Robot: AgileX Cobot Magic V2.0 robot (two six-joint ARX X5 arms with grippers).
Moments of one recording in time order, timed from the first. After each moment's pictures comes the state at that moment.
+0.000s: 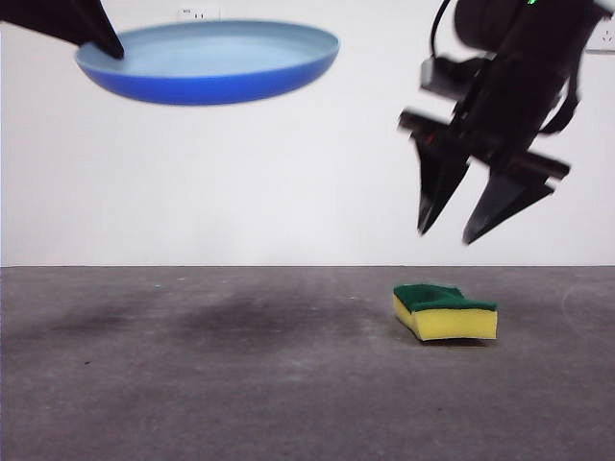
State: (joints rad) left arm -0.26 1.10 1.06 -0.47 0.24 -0.11; right arm 0.38 1.66 1.20 -0.58 -0.12 0.06
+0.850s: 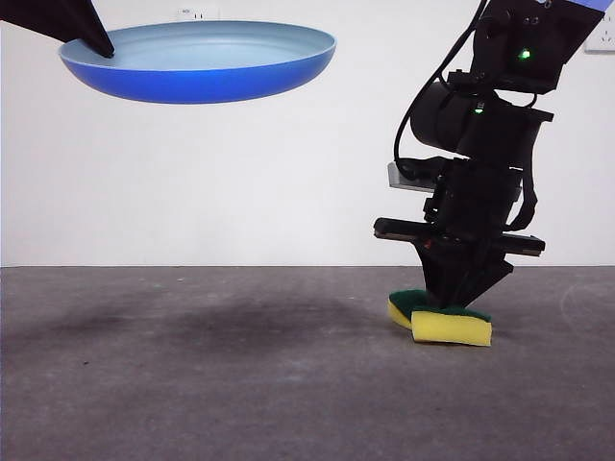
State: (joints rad) left arm -0.26 1.08 1.06 -0.52 0.24 -0.11; right arm 0.41 1.88 1.22 -0.52 -0.04 0.06
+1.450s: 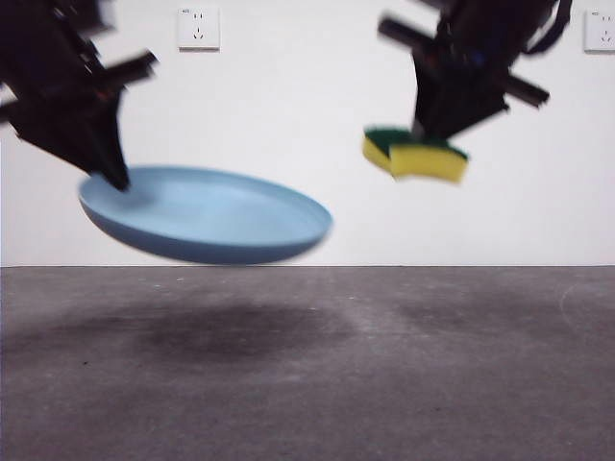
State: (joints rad) left arm -0.31 1.39 1.06 -0.53 0.10 -0.09; right arm 0.47 1.46 1.21 -0.57 -0.14 0.10
